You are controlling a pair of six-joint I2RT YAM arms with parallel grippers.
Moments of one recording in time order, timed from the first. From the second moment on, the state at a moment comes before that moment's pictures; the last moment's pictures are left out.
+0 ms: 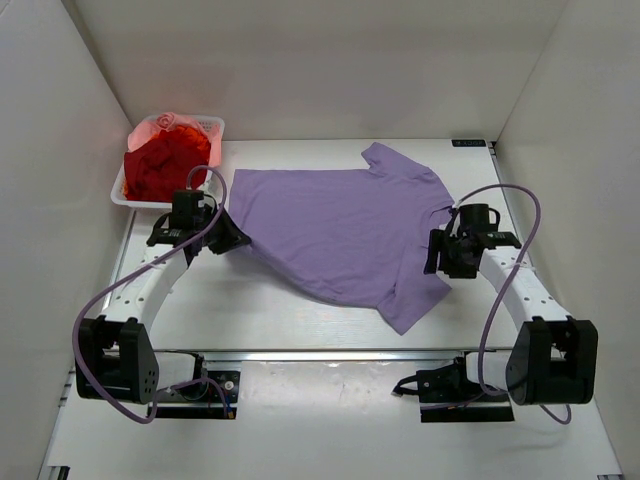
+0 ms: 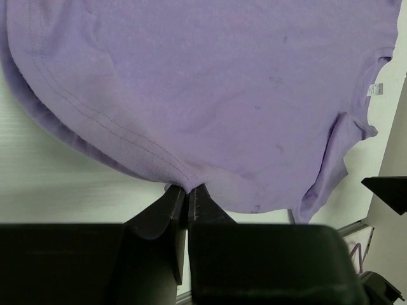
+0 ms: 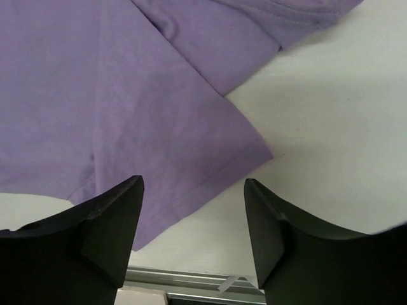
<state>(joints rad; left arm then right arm) -0.10 1.26 0.89 -0.41 0.34 -0.56 0.02 1.23 0.84 -0.69 -0.12 0.15</state>
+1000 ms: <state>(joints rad) -0.09 1.24 0.86 -0.39 0.36 -0.56 -0.06 1.24 0.72 -0.68 0.02 0.26</state>
